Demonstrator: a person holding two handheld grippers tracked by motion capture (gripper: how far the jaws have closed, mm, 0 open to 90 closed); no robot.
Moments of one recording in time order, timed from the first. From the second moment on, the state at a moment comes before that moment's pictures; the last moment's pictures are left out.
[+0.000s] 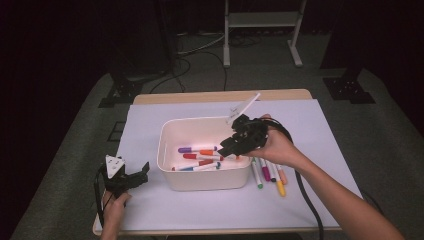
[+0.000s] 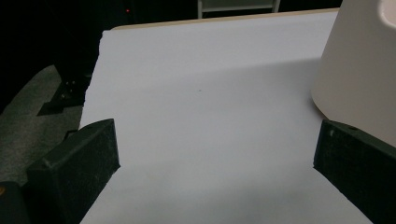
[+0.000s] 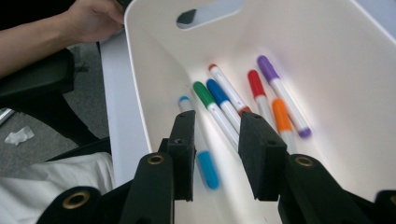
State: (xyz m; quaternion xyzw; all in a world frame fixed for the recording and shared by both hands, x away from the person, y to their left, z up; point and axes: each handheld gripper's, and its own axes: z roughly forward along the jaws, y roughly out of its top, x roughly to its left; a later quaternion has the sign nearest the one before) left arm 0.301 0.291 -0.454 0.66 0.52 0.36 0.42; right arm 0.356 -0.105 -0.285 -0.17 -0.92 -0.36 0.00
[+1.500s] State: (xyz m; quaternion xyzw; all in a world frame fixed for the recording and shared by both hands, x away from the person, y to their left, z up) left arm 0.301 0.291 -0.454 0.66 0.52 0.36 0.42; right arm 0.370 -0.257 -0.424 -0.39 -0.87 -0.29 -0.03
